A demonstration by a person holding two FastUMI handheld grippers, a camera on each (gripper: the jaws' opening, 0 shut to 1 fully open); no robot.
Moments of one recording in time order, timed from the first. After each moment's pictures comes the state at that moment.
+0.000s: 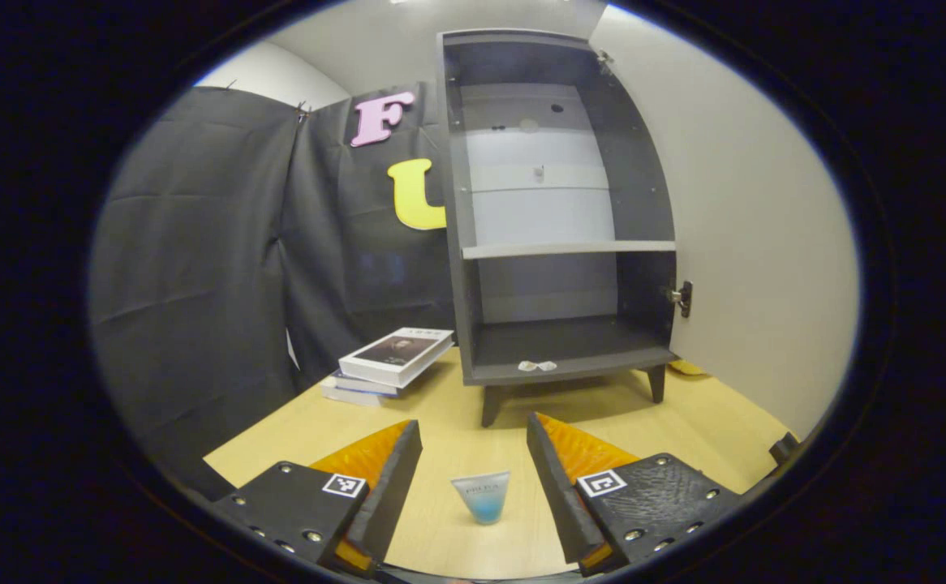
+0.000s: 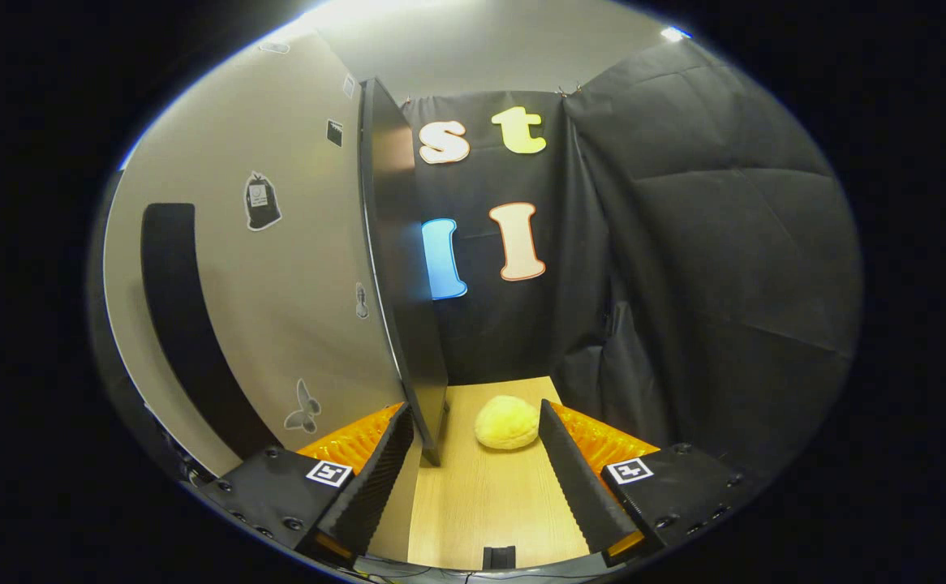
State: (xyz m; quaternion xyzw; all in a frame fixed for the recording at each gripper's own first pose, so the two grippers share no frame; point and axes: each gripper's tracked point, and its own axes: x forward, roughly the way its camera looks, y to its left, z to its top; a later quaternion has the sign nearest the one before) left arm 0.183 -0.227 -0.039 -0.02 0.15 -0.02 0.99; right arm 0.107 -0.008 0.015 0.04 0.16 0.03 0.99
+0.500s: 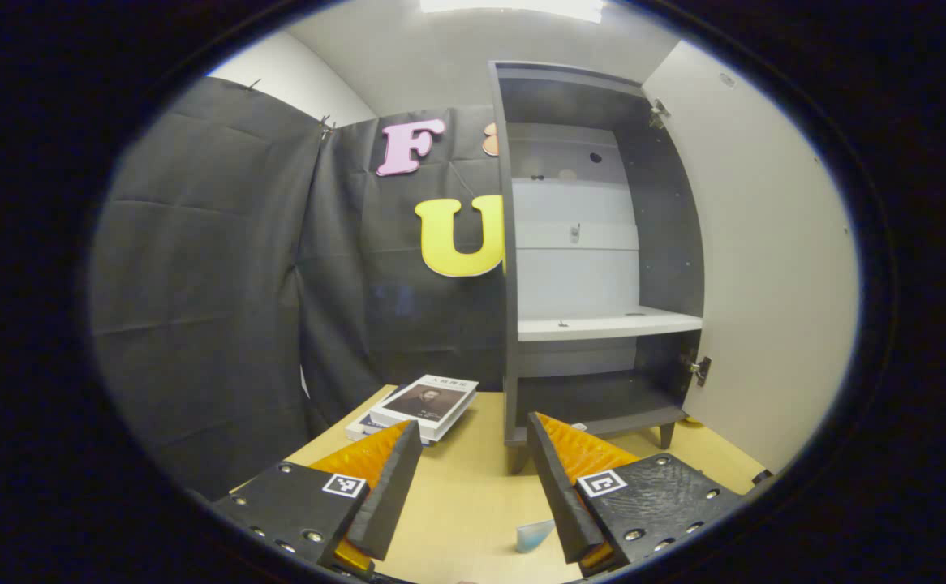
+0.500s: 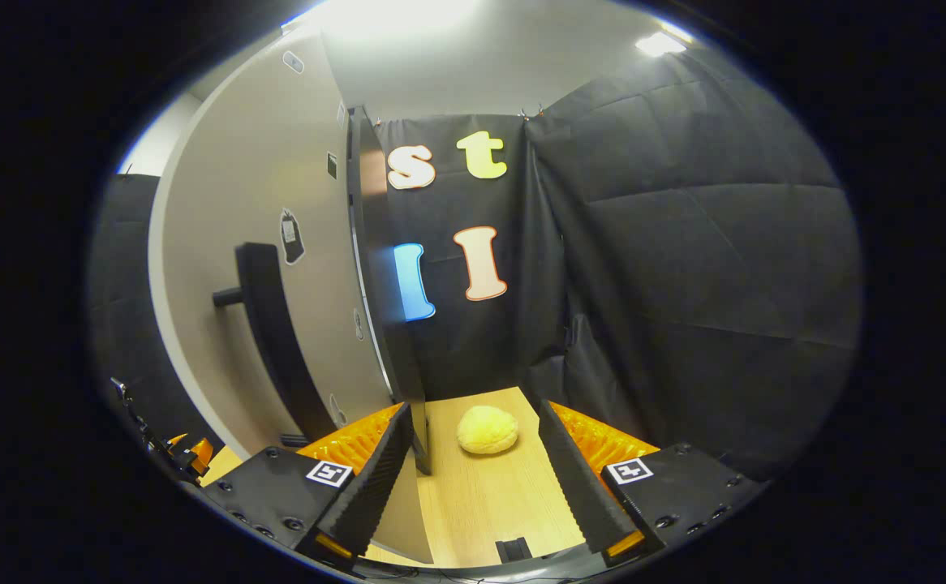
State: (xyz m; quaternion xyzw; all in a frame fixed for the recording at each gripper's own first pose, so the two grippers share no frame) left arm 0.202 -0.213 -0.012 -0.05 0.10 -0.02 0.99; right arm 0.053 0.007 0.052 0.05 0.12 -0.07 0.99
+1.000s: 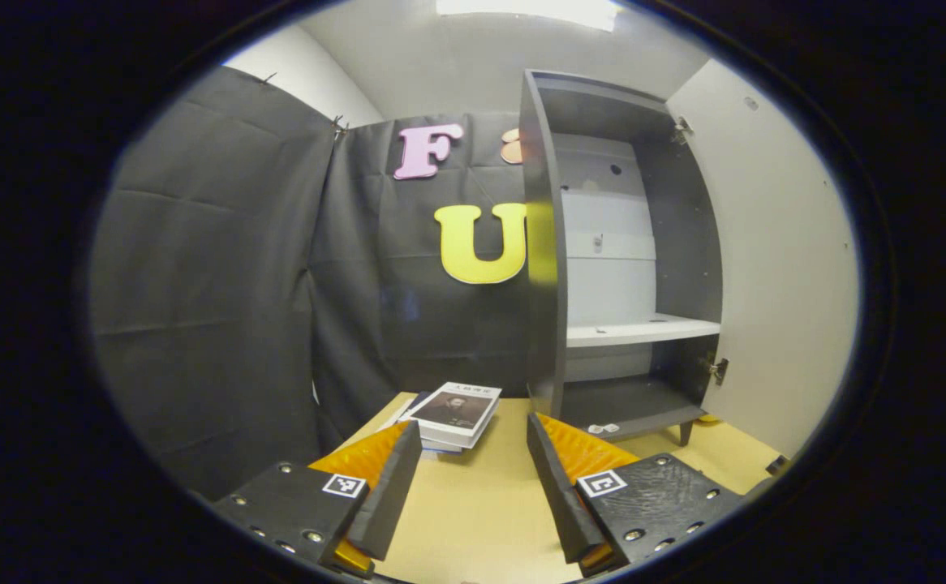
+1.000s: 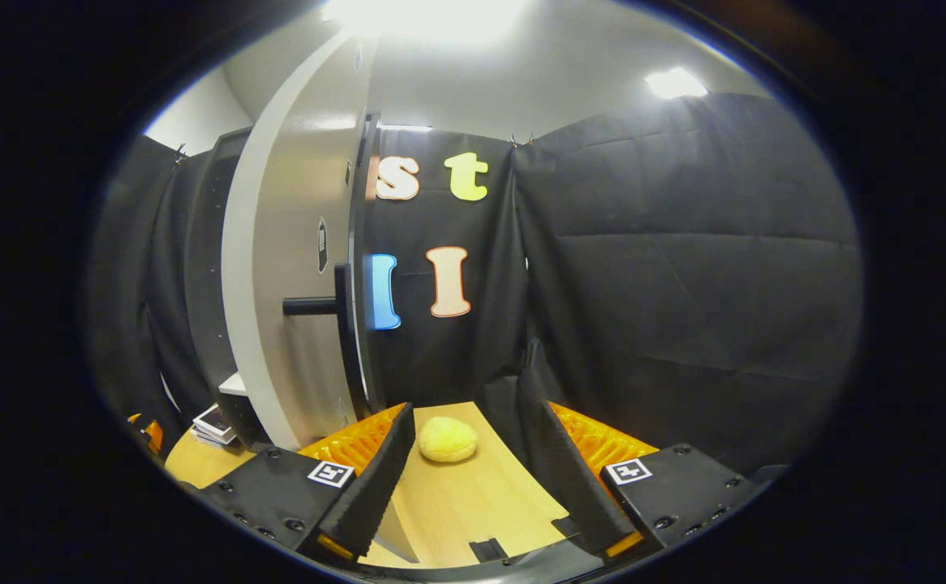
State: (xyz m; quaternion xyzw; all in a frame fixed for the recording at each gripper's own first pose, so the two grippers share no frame) left arm 0.204 -0.198 -0.013 -0.07 0.10 -0.02 0.99; right arm 0.032 0.026 0.071 -0.02 0.10 -0.16 0.98
